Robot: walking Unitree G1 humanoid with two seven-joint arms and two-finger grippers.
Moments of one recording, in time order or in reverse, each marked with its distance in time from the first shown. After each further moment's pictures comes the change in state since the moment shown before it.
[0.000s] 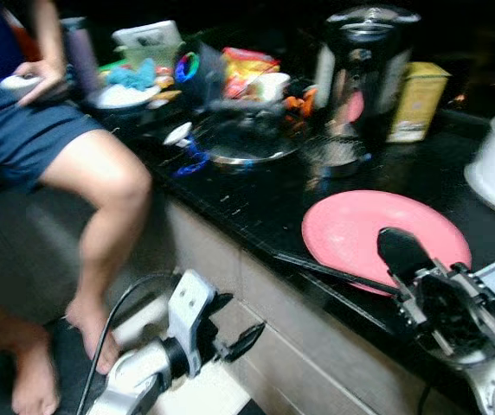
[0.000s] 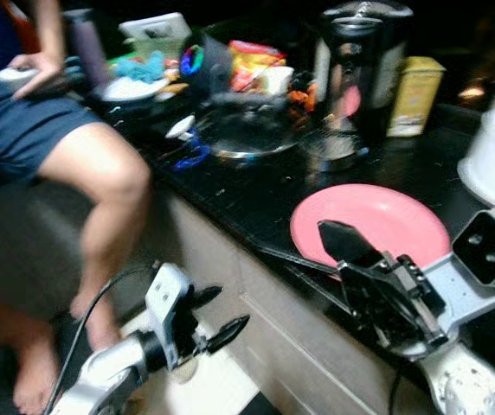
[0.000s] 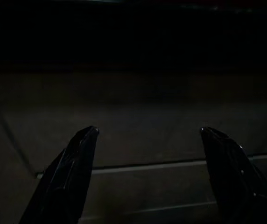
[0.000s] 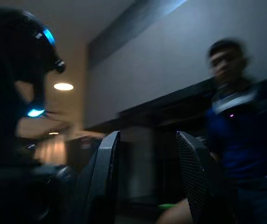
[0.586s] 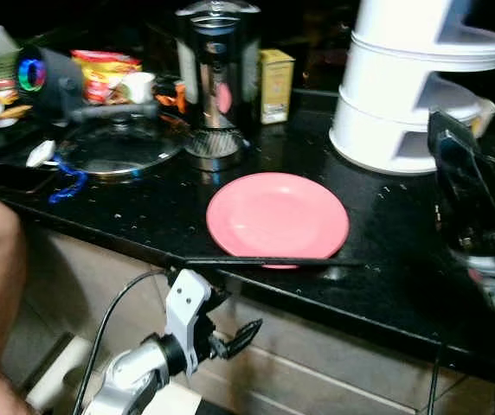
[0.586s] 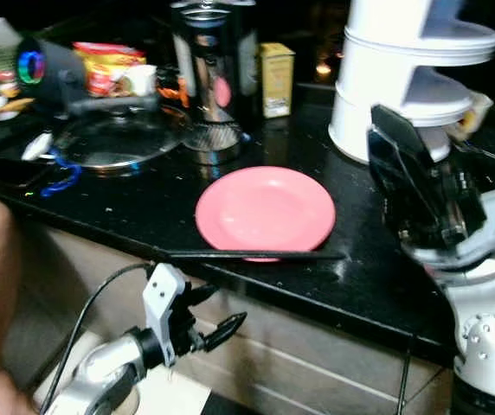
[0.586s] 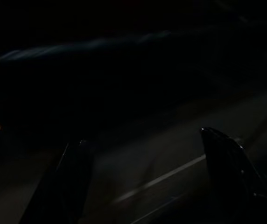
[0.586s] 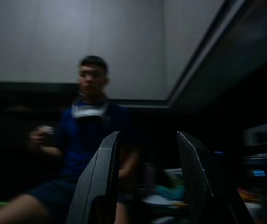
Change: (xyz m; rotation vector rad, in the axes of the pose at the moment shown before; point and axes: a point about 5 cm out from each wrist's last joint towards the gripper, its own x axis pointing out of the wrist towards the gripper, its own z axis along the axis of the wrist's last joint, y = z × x) left arm 0.000 -0.004 -0.002 -0.024 0.008 -0.042; right arm 0.023 -0.031 0.047 -0.379 0.120 -0.246
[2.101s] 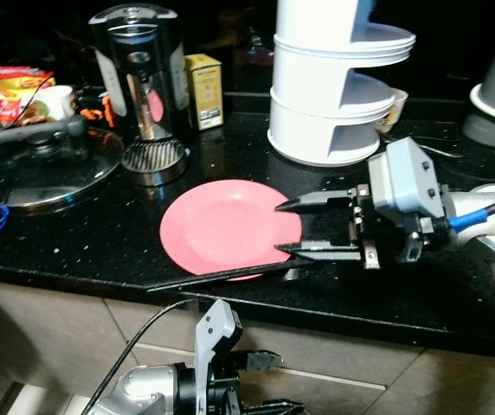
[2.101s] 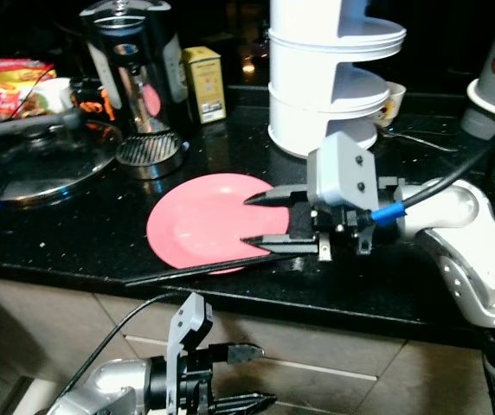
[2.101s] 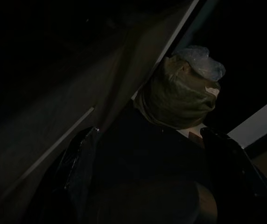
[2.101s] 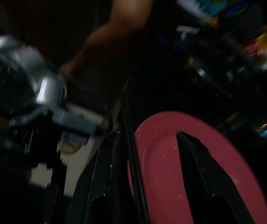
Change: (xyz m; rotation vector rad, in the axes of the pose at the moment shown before) left arm -0.007 -0.044 -0.006 -0.201 0.123 -0.493; right arm 0.032 0.001 -0.064 -0.295 0.941 0.518
